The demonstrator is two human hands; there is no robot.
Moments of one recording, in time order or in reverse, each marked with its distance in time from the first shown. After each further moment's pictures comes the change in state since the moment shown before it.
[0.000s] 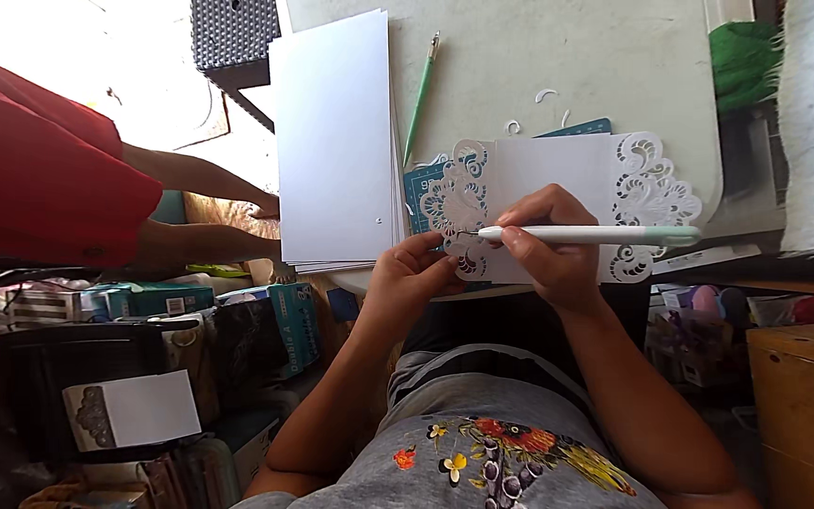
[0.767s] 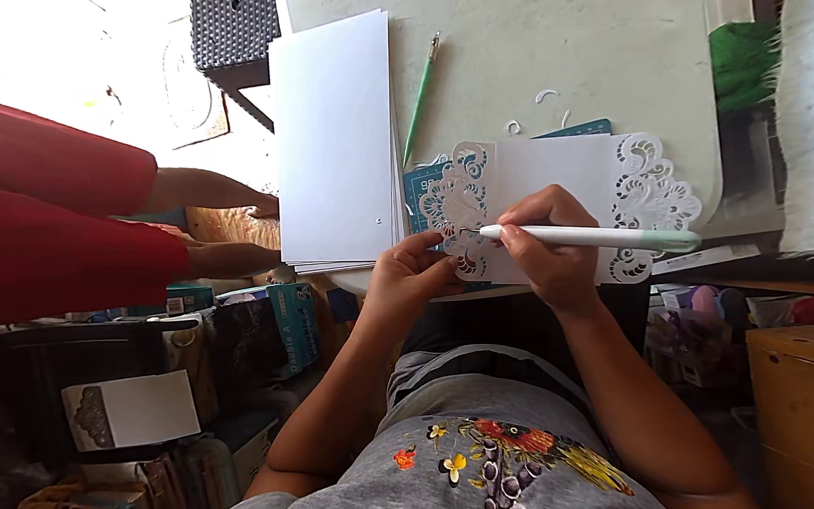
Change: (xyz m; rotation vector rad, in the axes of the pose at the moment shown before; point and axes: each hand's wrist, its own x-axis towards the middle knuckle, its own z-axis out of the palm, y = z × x) left_hand 0.001 0.000 0.002 -0.013 0.016 -0.001; right_hand -0.001 -0.002 0.003 -0.079 0.049 0.005
